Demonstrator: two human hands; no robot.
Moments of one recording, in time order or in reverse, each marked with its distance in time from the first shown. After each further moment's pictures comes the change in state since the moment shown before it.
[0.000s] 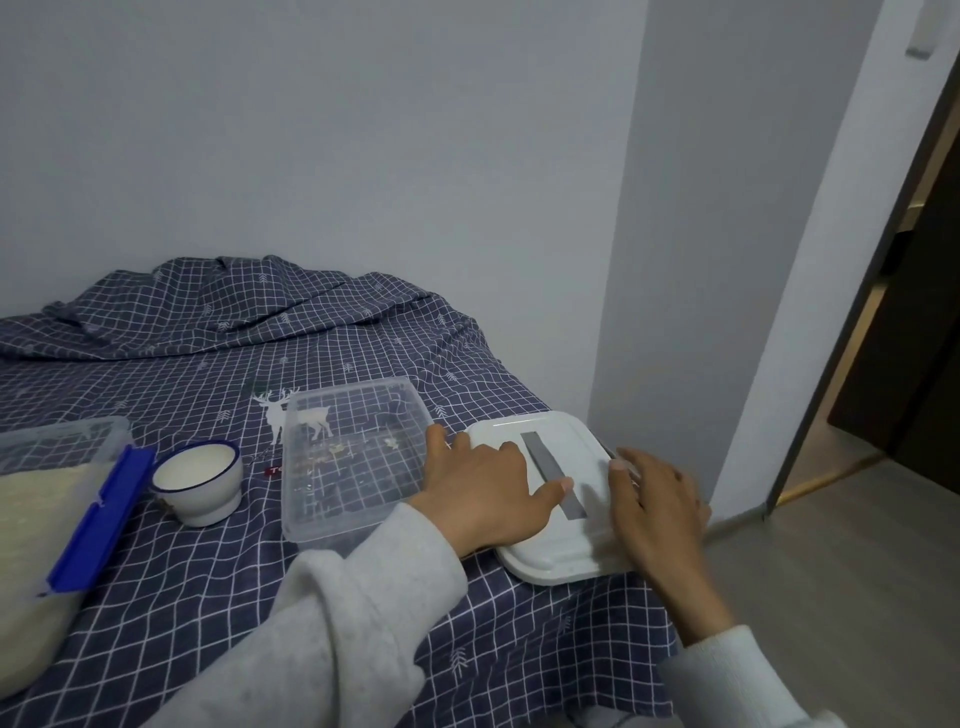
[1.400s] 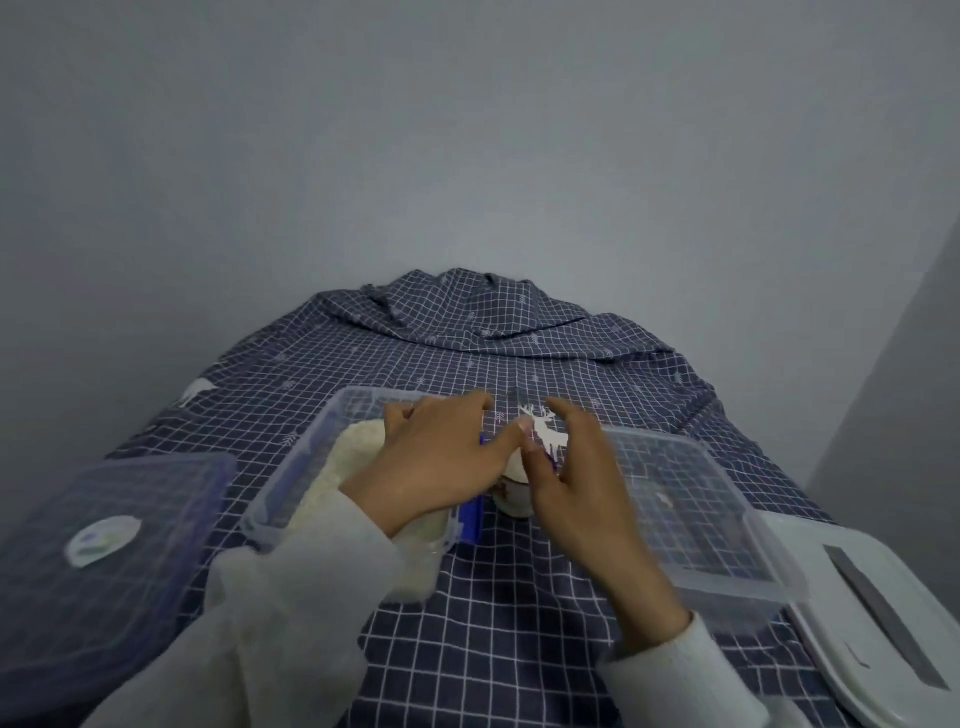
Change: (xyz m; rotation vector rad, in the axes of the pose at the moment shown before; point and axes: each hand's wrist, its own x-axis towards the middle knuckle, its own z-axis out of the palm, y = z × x) left_hand -0.155 -0.279 -0.045 -0.362 0.344 -0.458; right_hand -0.122 -0.320 0.114 0.428 -0.456 -0.573
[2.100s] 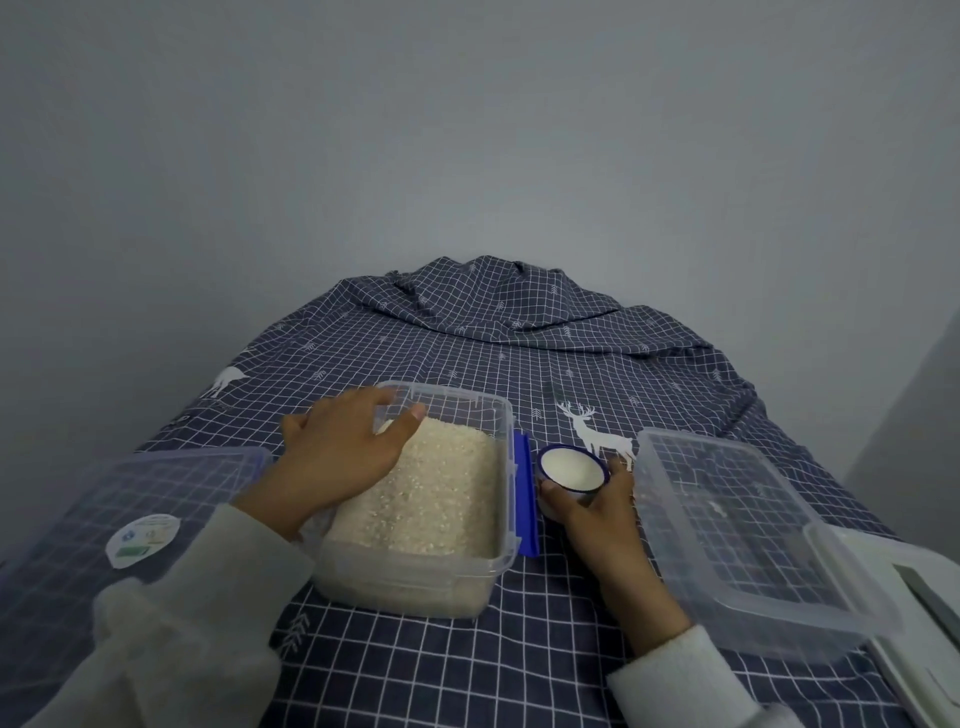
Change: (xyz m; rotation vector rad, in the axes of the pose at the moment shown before) left_hand -0.007 -0.123 -0.027 -0.016 0.061 -0.308; right_hand 0.012 0.054 0.061 0.281 -0.012 0.539
